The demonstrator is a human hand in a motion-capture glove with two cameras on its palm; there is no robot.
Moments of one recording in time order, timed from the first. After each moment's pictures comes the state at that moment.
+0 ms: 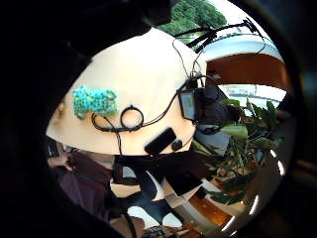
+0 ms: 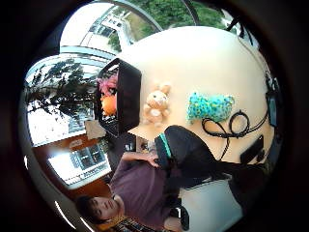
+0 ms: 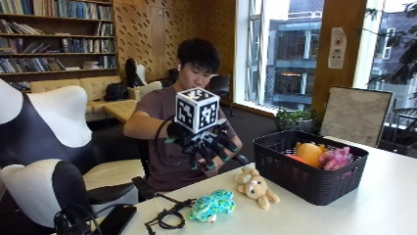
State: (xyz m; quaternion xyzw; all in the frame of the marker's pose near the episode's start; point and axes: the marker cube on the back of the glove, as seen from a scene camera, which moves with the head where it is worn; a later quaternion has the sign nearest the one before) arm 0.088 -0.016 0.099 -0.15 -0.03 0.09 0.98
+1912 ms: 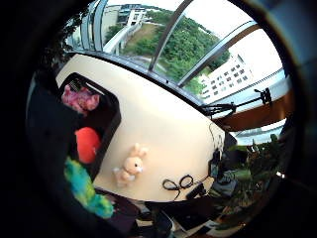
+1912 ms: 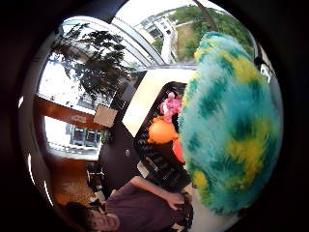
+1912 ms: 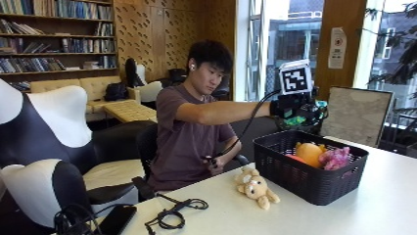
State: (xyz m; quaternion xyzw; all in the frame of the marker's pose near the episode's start) arm -0.200 -0.225 0.061 0.05 -0.06 -0.06 0.99
